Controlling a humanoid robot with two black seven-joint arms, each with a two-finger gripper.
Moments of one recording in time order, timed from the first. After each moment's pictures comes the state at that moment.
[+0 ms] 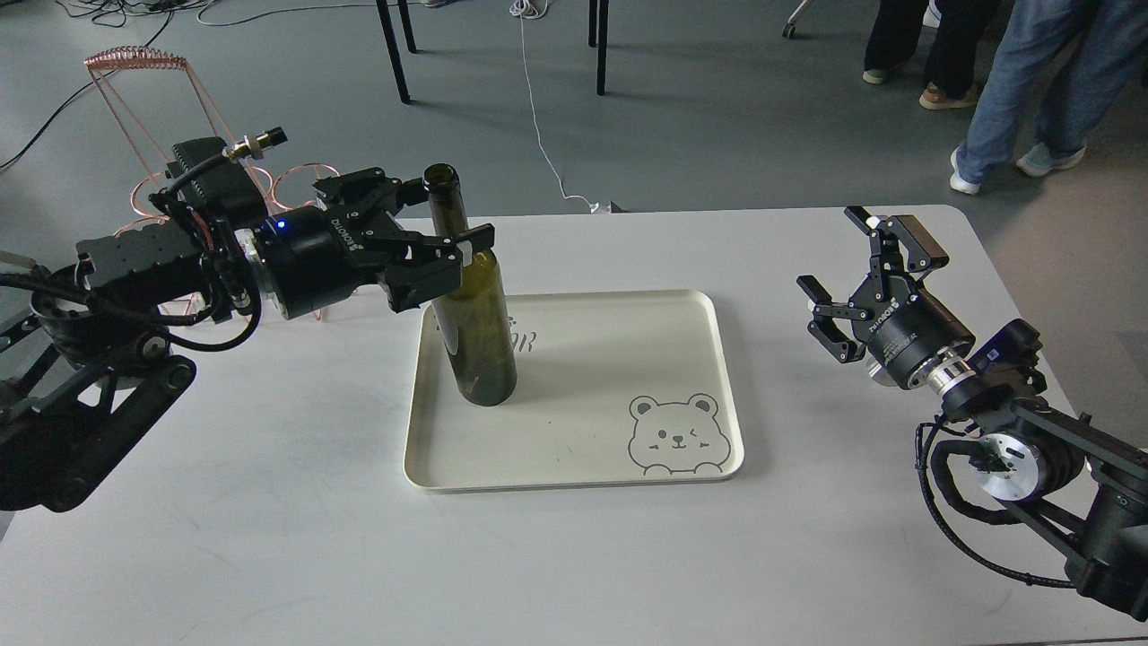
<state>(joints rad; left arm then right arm) -0.53 0.58 -1.02 -1.49 2.18 -0.25 -0.49 0.51 -0.56 0.53 1.11 -0.17 0.20 0.49</state>
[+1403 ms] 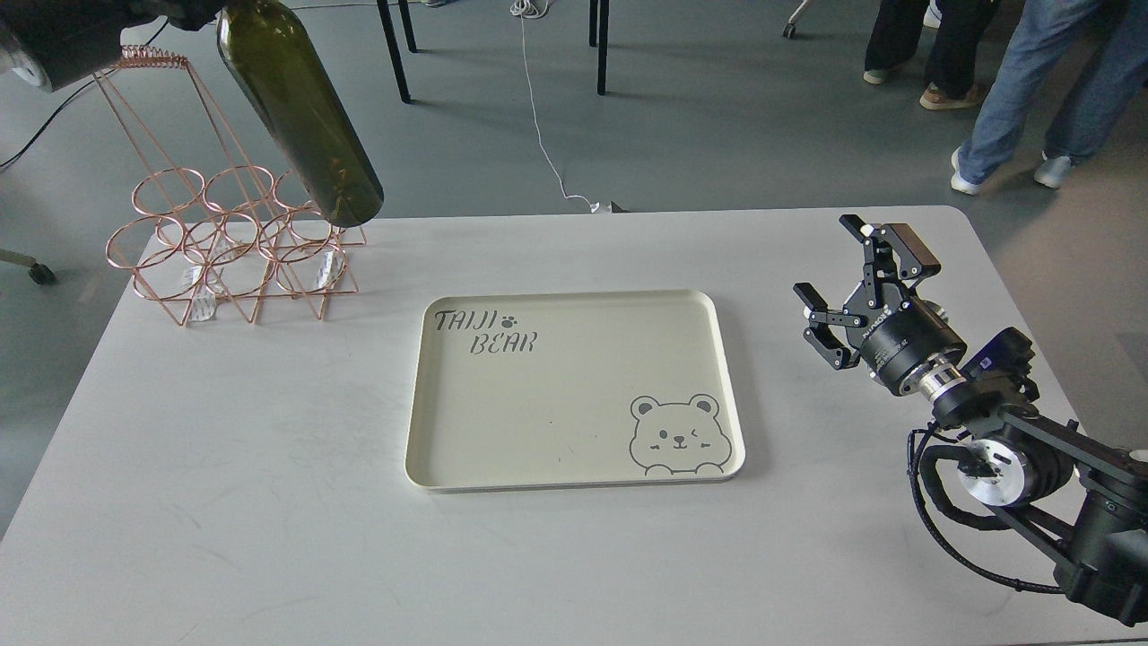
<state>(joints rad) -0.93 0.82 -0.96 -1.08 1.86 -0.28 -0.49 0.50 -0.54 0.53 1.12 -0.17 0.15 0.49</state>
